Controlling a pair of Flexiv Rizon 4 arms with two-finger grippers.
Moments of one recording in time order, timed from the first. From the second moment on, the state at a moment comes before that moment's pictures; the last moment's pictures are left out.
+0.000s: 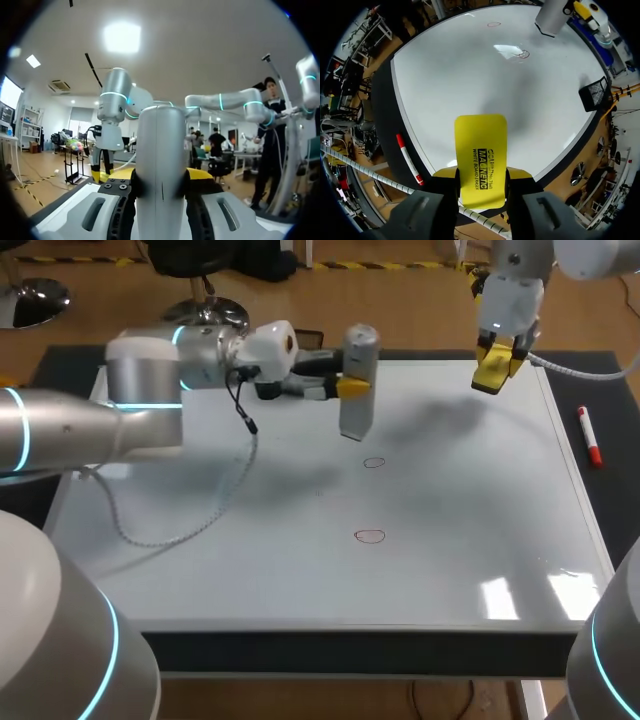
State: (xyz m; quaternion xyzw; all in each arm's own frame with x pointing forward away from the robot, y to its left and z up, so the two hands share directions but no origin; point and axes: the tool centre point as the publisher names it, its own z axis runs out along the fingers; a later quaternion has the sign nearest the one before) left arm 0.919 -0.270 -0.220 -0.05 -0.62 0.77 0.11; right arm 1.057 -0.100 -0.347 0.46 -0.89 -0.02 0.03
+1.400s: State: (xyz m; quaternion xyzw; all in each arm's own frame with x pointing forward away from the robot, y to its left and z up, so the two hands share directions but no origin) left arm 0.908 -0.303 -0.274 -0.07 -0.61 0.77 0.18; right arm 1.057 -0.100 -0.347 0.46 -0.89 -0.02 0.03
